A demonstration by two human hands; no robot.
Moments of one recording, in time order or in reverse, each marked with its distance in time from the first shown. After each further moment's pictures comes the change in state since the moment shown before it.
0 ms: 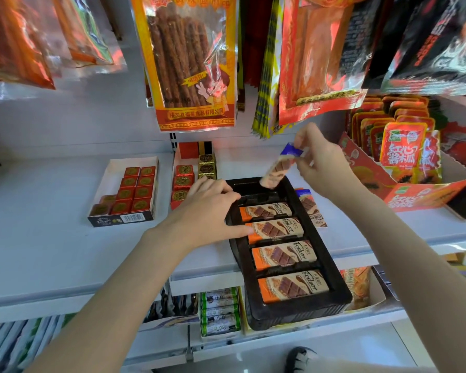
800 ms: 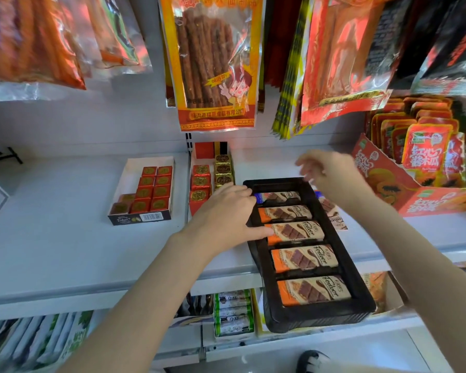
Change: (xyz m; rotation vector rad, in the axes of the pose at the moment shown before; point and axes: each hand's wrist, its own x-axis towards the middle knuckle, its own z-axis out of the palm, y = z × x) left_hand -0.001 0.004 0.002 0.023 0.051 0.077; right_hand -0.001 -0.002 0.014 -0.038 -0.121 0.147
